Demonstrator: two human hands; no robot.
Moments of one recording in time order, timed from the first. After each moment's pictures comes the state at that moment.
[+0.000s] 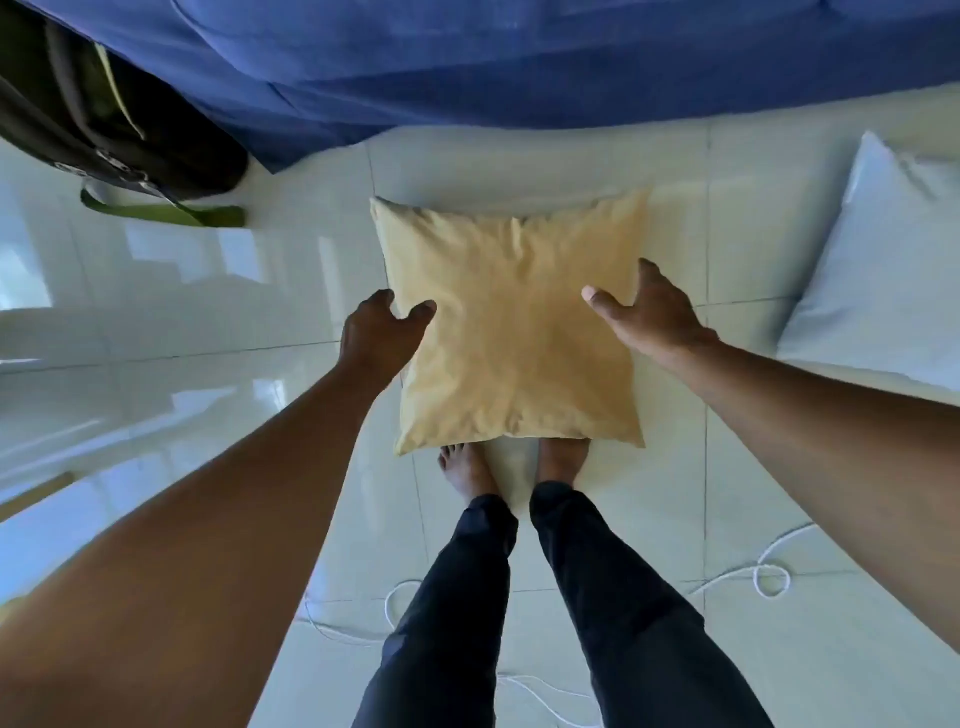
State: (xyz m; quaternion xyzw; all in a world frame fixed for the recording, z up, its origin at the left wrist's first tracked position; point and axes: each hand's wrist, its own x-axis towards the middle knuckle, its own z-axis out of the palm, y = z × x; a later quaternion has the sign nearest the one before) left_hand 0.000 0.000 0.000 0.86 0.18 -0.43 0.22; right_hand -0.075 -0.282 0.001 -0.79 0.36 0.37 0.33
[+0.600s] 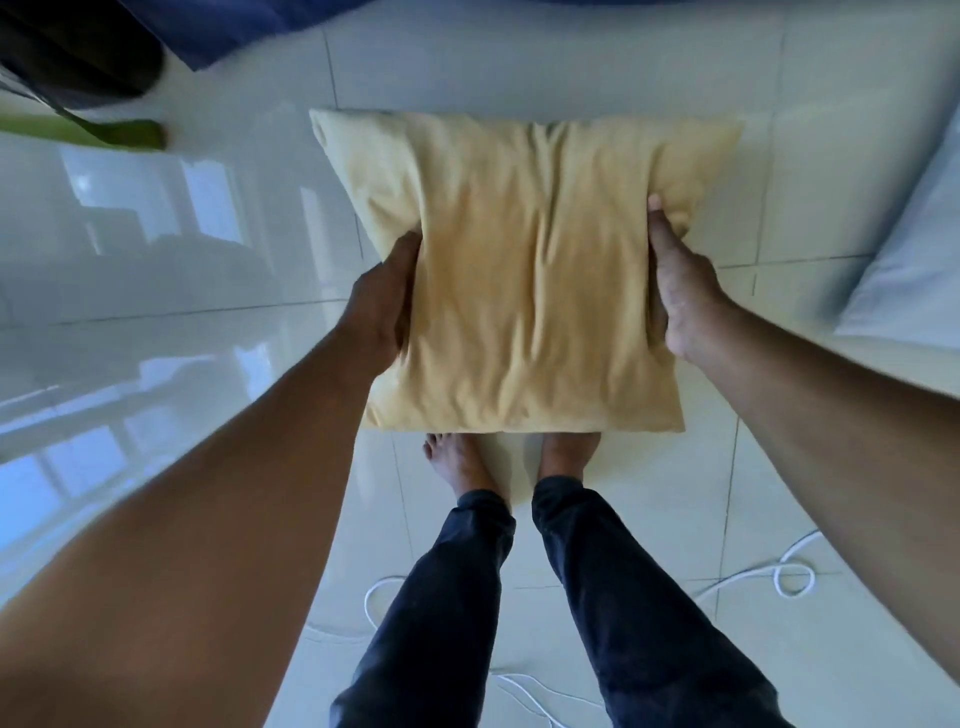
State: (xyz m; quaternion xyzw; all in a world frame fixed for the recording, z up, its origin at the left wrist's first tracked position) left_hand -0.013 -0.002 -0.104 0.63 0.39 -0.44 0.51; right_hand -0.089 -0.273 -0.105 -0.54 0.59 0.22 0.55
